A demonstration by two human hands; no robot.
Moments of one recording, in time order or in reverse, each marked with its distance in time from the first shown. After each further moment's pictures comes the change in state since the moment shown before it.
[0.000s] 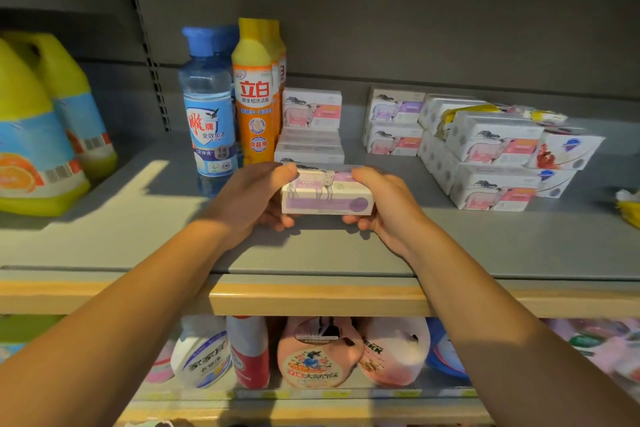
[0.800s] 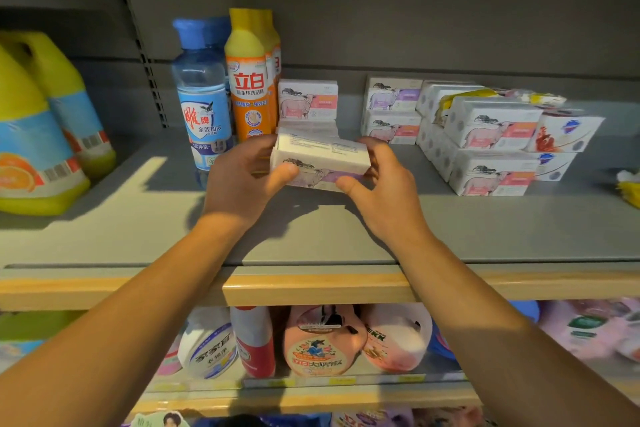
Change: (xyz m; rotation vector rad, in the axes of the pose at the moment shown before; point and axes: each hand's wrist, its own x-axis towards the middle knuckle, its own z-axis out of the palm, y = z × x) left_hand -0.009 0.002 0.008 0.443 0.333 0.516; right_hand -0.008 0.016 0.002 -0.442 0.221 -0.539
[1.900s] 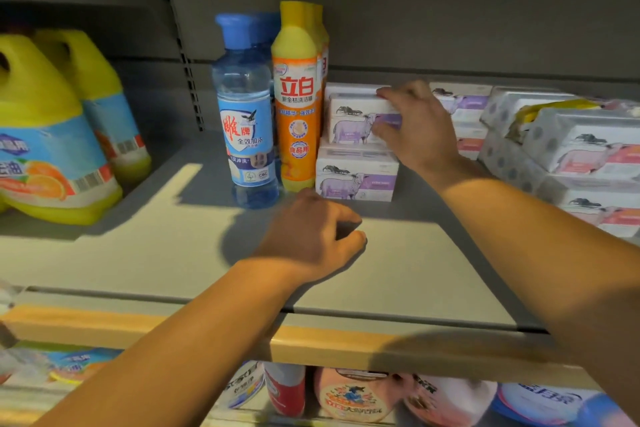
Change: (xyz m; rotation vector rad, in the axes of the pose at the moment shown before) left_hand 0.001 -0.022 0.015 0.559 -0.382 -0.050; right_hand 0.149 0.019 0.029 -0.623 0.005 -0.281
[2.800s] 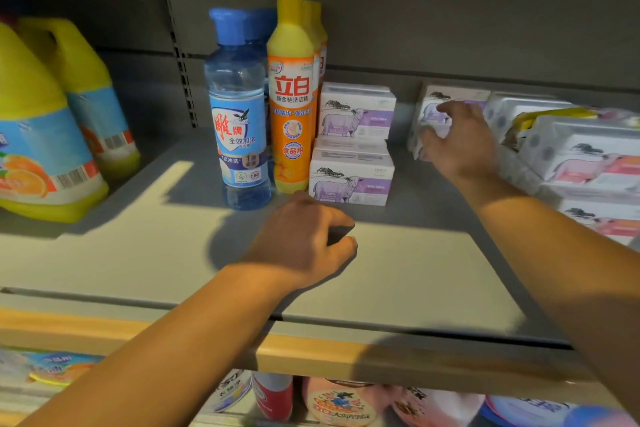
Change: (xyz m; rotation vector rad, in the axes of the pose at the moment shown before) left_hand 0.000 0.001 -0.001 0.009 -0.028 0.004; right_hand -0.009 0.057 -0.011 0.015 0.064 0.349
